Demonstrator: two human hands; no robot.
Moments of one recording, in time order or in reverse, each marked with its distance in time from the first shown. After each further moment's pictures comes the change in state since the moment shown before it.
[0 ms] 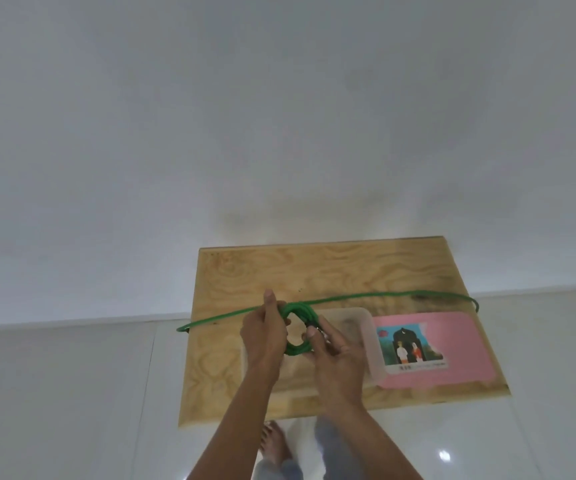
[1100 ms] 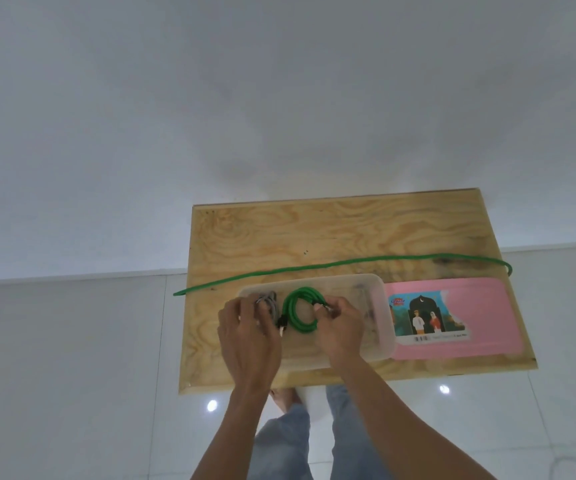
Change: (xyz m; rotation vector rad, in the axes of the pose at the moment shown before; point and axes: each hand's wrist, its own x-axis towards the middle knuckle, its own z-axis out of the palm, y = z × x) left_hand 0.010 -0.085 -0.017 0.670 0.220 0.484; right_hand 0.075 0.069 0.003 -0.521 0.031 0.132
